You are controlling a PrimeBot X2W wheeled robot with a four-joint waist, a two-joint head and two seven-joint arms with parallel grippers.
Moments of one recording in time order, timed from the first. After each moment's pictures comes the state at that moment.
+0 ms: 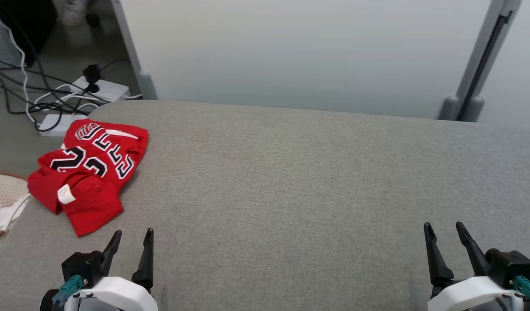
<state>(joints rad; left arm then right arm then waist) -0.08 0.24 -0.26 0.37 -0.50 0.08 -0.19 -0.05 -0.09 0.04 0.35 0.26 0.12 -0.25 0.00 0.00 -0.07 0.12</state>
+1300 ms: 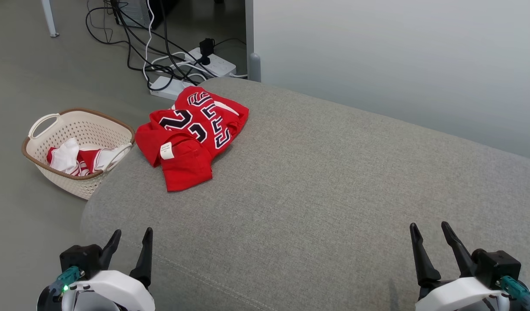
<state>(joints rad) -0.09 0.28 -0.28 0.34 -0.55 0.09 -0.12 -0.05 -0.07 0.08 0.34 0.26 0.12 -0.25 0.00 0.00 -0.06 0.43</state>
